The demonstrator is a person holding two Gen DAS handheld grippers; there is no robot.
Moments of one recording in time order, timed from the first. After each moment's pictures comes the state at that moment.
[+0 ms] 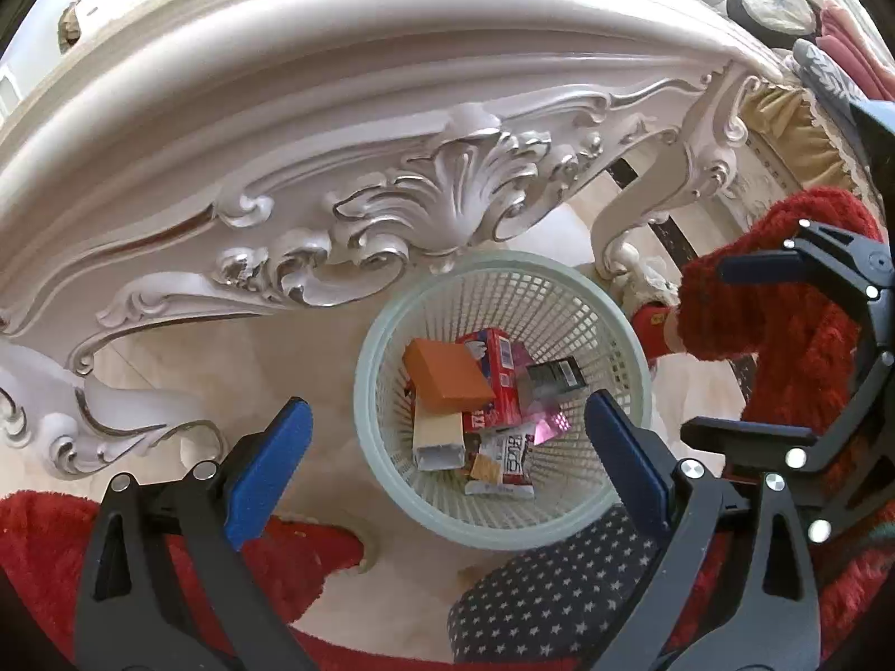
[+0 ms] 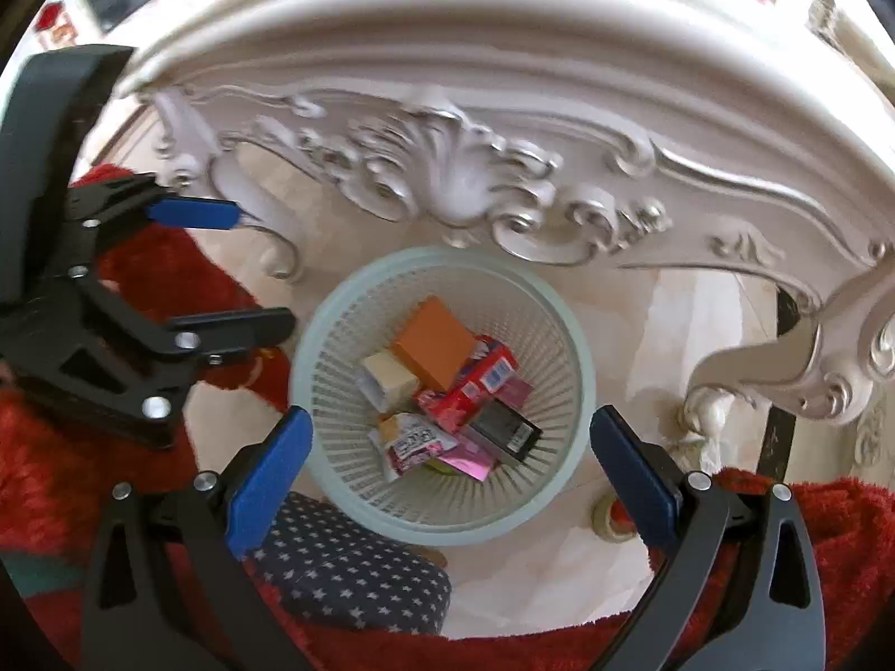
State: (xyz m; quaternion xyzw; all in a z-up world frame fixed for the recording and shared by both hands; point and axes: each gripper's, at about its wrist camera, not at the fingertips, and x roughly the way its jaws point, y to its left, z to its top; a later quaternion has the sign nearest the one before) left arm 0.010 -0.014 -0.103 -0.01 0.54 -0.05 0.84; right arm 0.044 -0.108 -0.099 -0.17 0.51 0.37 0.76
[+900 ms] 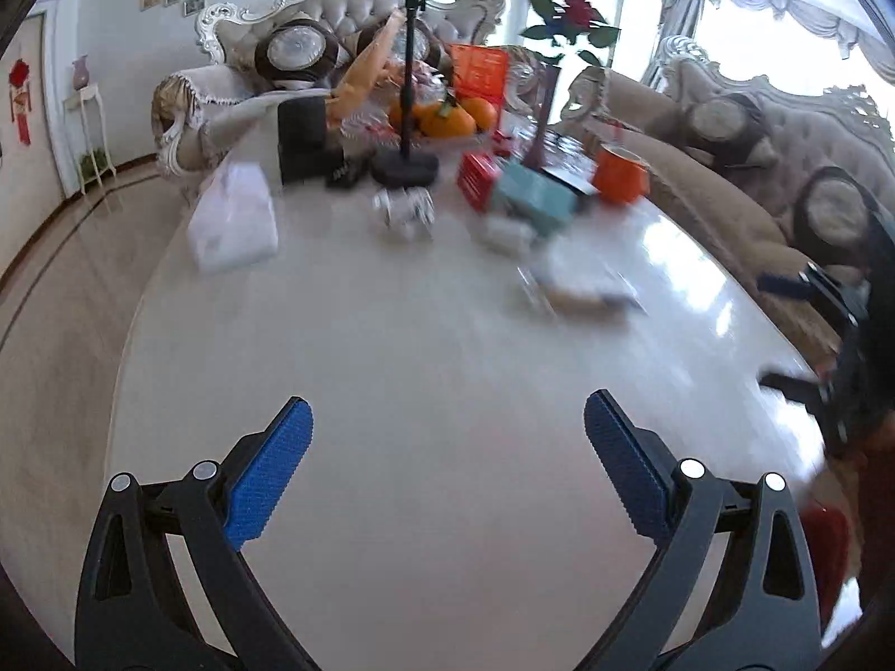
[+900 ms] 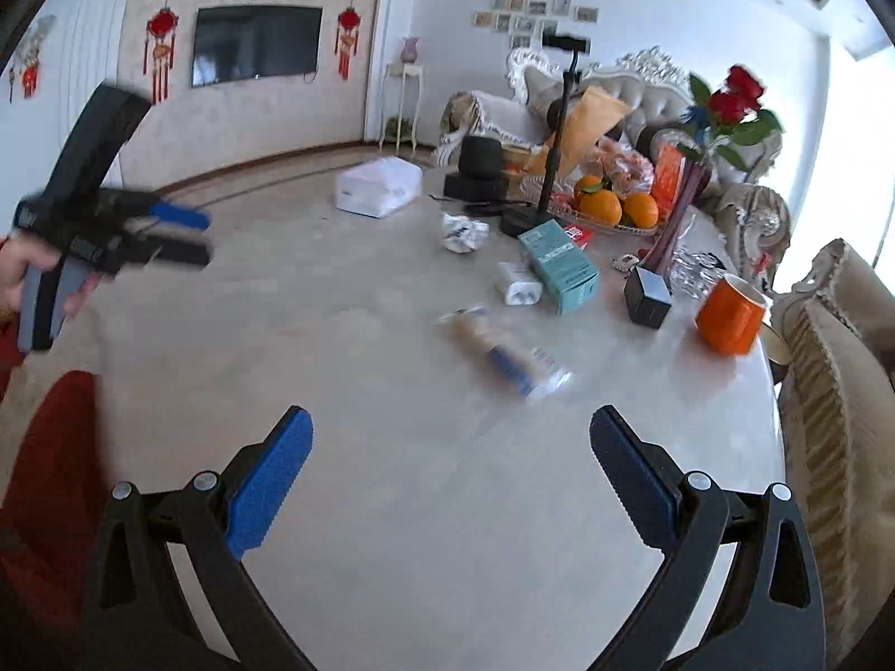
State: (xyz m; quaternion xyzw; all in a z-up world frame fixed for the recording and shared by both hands) left arm 0.214 0.153 0.092 -0.05 0.37 0.05 0.93; right arm 0.291 -0.063 0.066 -0.21 0.24 0.45 0.83
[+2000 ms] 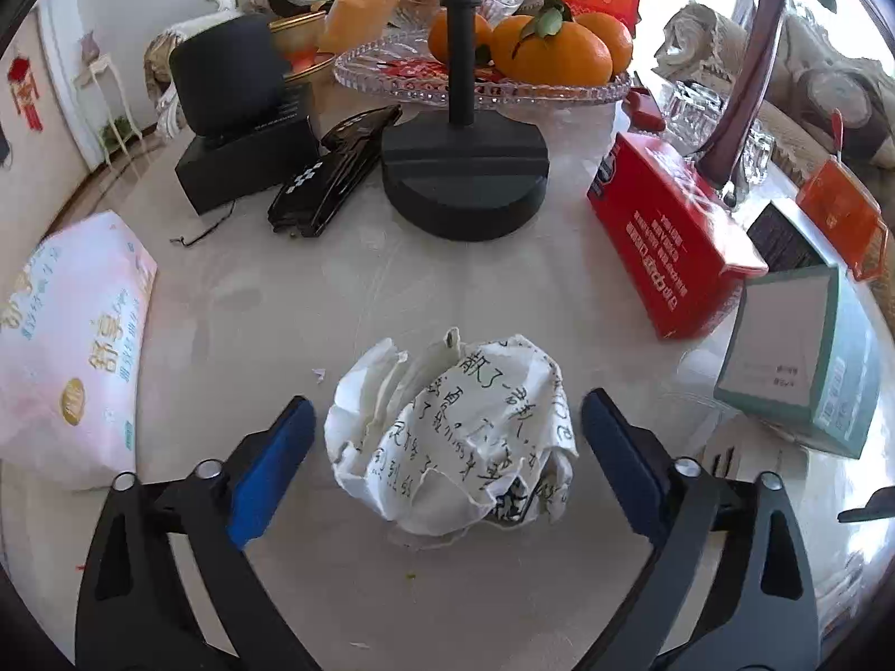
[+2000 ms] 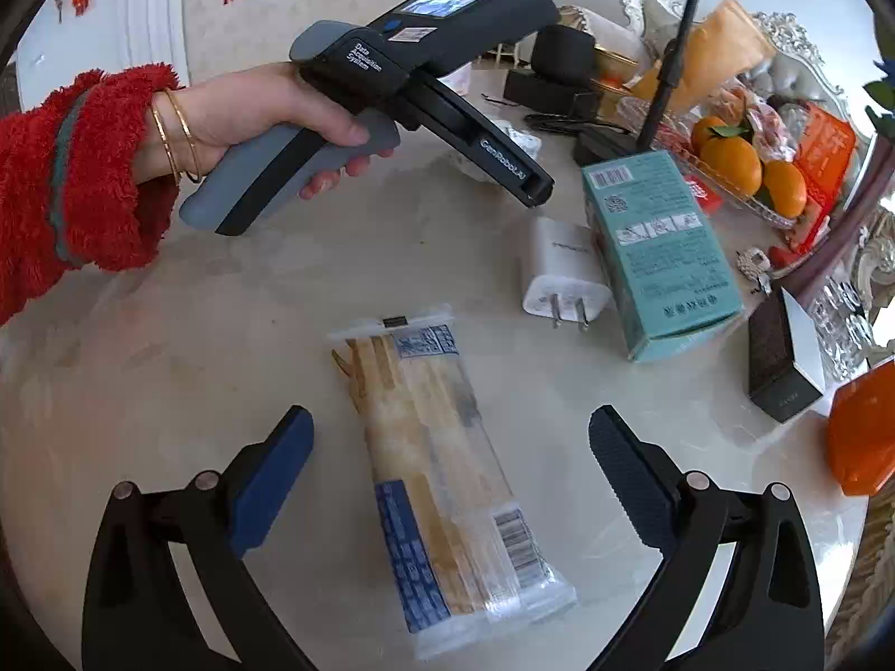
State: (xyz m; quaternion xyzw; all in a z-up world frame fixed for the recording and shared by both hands) left arm 0.485 0.213 0.009 -0.04 0.45 0.12 0.88; right arm 0.398 0.035 0.002 -0.29 0.32 0.53 0.73
